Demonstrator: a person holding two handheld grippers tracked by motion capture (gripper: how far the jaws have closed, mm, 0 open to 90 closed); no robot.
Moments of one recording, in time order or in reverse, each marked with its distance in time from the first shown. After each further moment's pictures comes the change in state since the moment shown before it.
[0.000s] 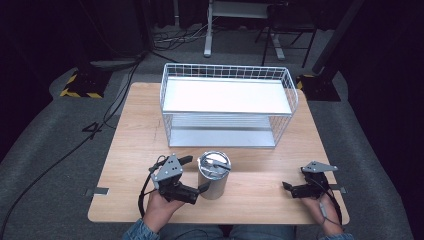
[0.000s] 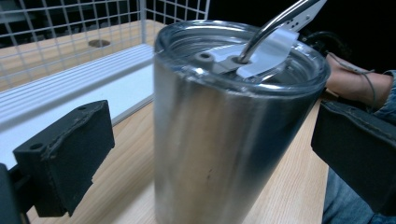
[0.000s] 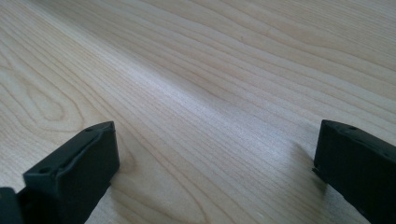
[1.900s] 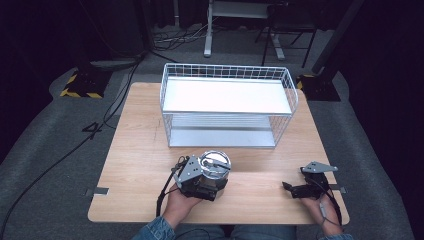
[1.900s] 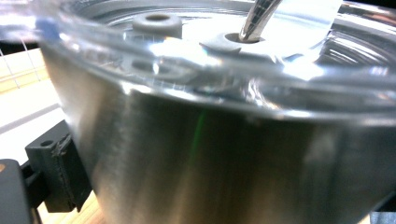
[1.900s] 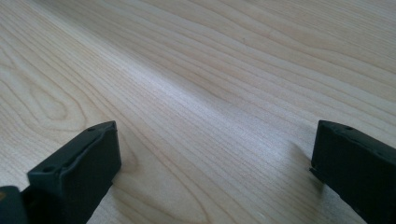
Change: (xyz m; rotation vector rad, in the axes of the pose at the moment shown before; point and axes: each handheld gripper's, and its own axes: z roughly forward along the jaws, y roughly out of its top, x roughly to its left) left arm -0.007 -0.013 0.054 -0.029 0.015 0.038; right arm 0.001 0.000 -0.001 -0.006 0.002 -0.008
